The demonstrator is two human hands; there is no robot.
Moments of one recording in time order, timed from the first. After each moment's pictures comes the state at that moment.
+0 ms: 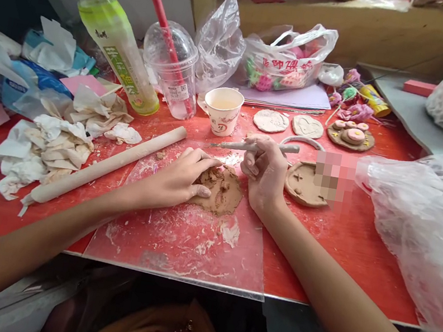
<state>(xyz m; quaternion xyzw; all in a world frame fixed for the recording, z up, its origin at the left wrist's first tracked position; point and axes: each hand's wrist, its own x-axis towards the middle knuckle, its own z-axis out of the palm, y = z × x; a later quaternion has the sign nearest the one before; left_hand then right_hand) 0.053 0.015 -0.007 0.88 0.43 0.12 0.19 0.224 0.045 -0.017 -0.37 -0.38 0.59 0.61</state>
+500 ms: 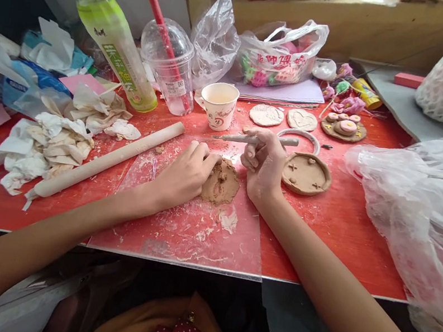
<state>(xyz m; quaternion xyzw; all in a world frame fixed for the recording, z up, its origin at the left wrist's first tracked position) 0.075 0.006 -0.017 0.89 0.45 0.07 -0.08 0.227 0.043 -0.017 -0.36 -0.35 0.59 0.63</state>
